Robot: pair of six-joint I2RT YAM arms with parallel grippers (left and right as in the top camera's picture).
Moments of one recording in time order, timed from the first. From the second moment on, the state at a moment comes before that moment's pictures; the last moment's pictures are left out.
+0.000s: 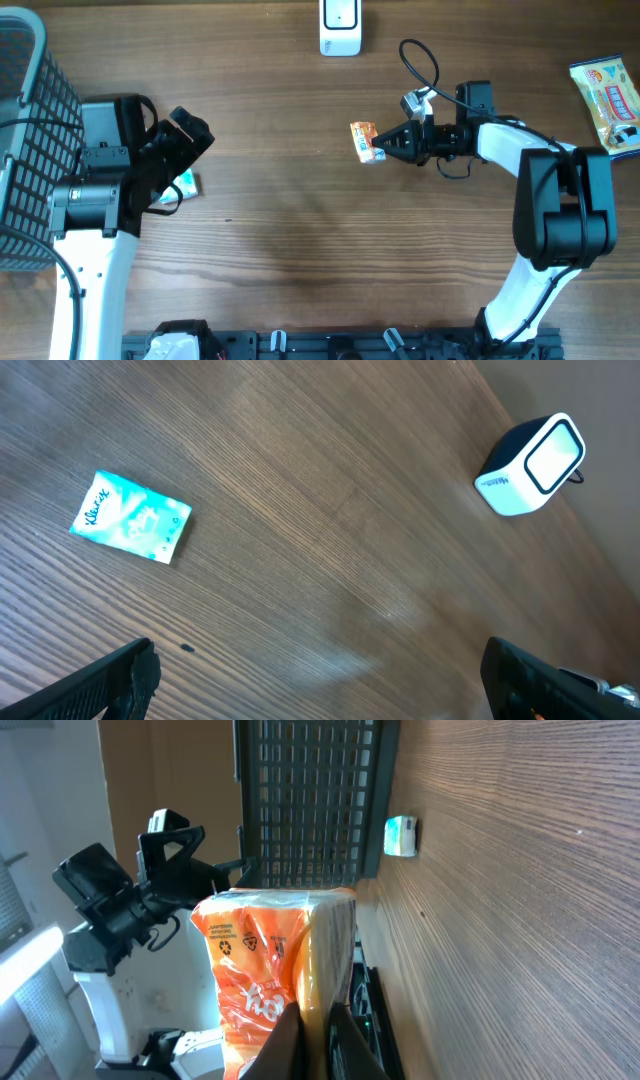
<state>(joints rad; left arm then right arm) 0.02 1.16 1.20 -0.96 0.08 -0.75 0.03 2.02 1.10 -0.35 -1.56 0.21</state>
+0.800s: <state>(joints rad) 0.02 1.16 1.20 -0.96 0.08 -0.75 0.06 2.02 1.10 0.36 -1.56 0.88</state>
